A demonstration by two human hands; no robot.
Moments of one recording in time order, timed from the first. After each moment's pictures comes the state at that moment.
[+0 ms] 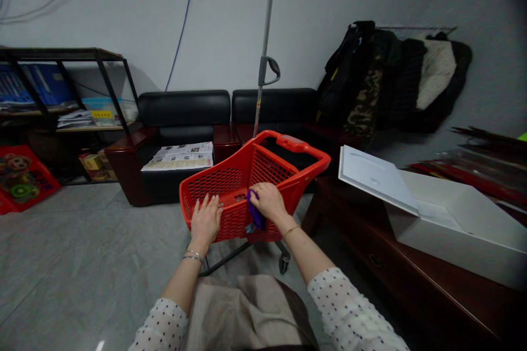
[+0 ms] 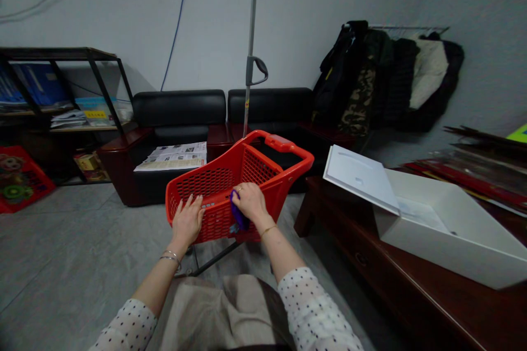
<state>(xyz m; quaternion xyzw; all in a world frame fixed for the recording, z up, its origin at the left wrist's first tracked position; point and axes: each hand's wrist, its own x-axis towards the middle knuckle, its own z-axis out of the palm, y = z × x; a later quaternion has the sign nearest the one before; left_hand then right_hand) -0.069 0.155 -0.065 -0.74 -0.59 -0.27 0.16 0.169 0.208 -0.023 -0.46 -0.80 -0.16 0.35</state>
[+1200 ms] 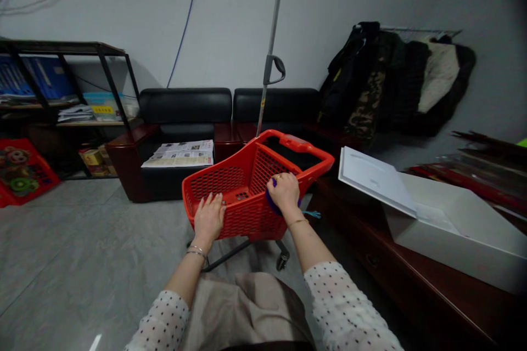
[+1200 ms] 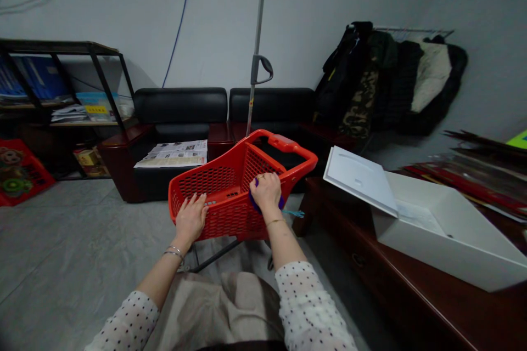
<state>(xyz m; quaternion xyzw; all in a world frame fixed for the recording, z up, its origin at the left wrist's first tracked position) -0.060 0.155 -0.069 -0.74 -0.60 -0.26 0.16 0.195 0.223 -0.011 -0.59 -0.68 -0.22 0.36</state>
